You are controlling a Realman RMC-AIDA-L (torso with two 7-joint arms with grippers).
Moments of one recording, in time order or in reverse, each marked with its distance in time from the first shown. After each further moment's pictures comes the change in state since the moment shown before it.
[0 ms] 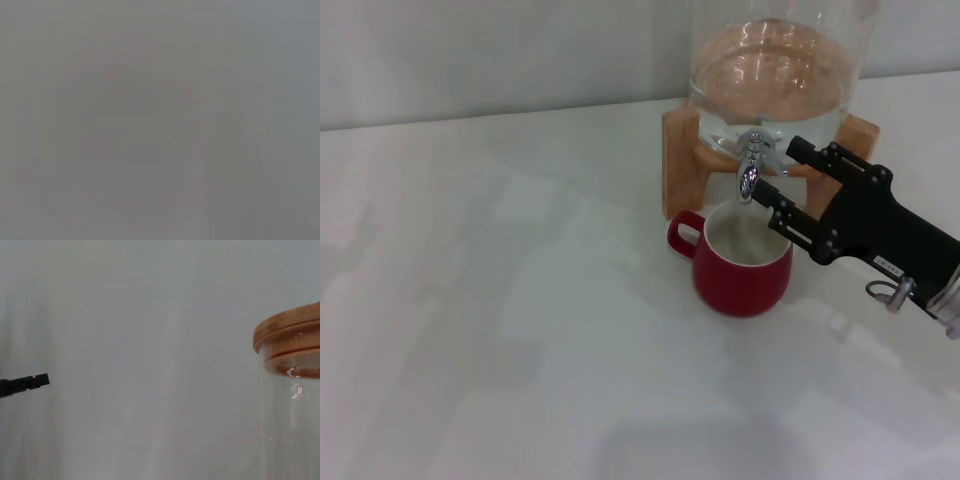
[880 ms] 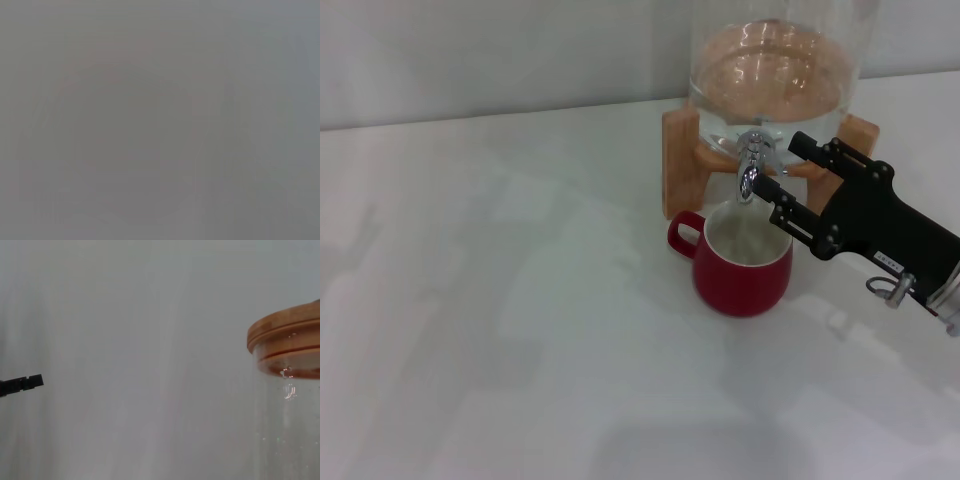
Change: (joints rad) left arm -0.003 0.000 0.000 0.004 0.004 0.000 0.000; right arm -0.002 0.001 0.001 0.010 0.011 -0.013 0.001
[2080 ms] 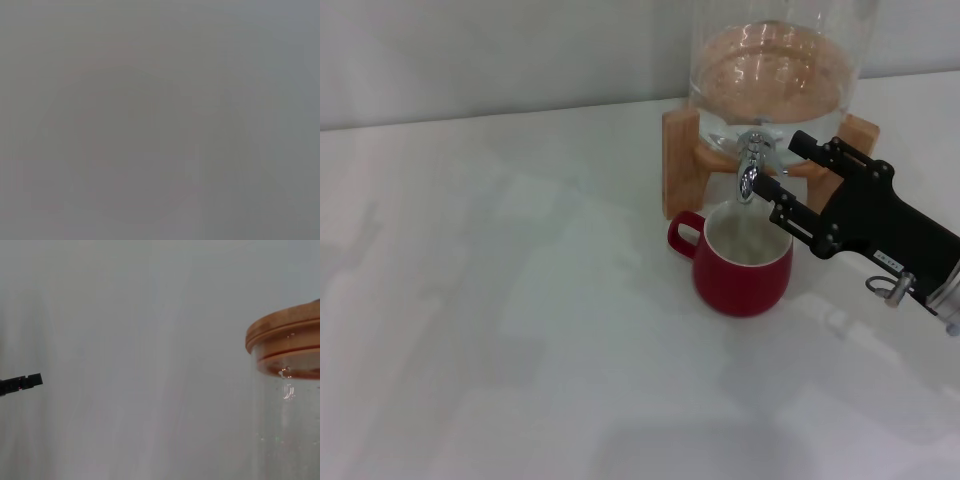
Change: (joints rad) left arm -0.003 0.002 0.000 -0.003 0.000 0.000 0.000; right arm 0.000 0.001 0.001 0.000 0.003 -0.001 0.000
